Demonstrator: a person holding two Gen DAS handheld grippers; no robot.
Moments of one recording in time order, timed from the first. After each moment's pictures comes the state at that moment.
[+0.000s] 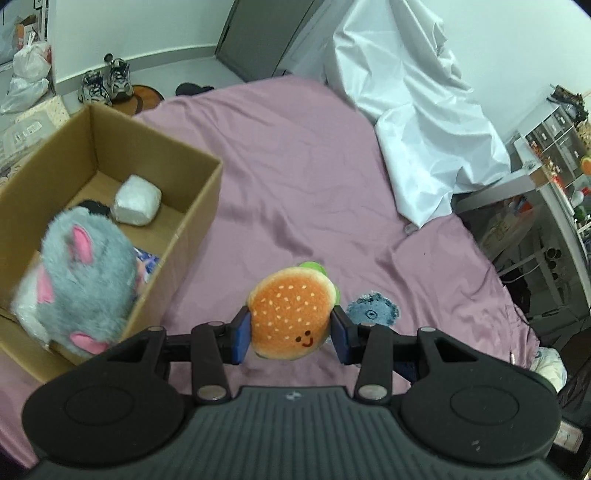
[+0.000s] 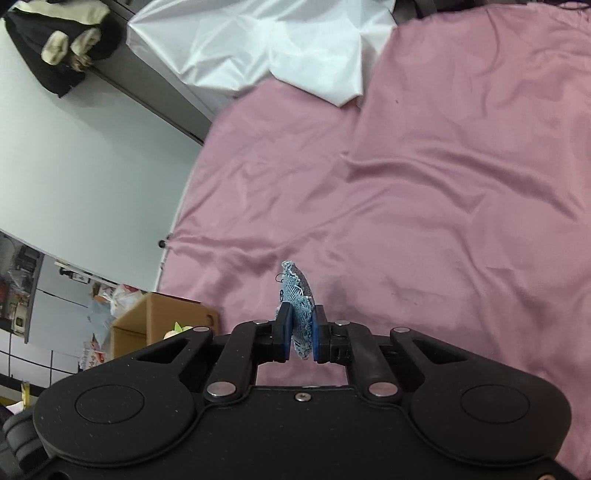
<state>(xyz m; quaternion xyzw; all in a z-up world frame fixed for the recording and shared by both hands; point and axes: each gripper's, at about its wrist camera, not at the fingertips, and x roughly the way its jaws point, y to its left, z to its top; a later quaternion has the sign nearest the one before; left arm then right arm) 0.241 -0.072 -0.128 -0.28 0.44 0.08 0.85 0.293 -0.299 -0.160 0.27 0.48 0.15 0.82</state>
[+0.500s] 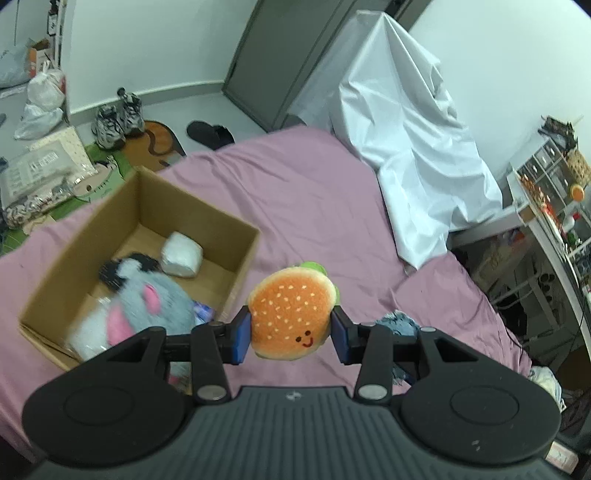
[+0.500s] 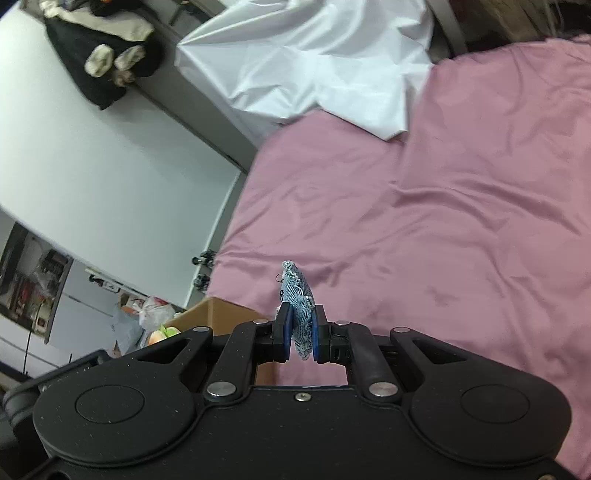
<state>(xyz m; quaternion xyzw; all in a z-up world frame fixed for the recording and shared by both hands) 0.214 -0.032 -0.079 -0.28 0.40 0.10 0.87 0.266 -0.284 -0.121 0.28 0.42 0.20 0.84</state>
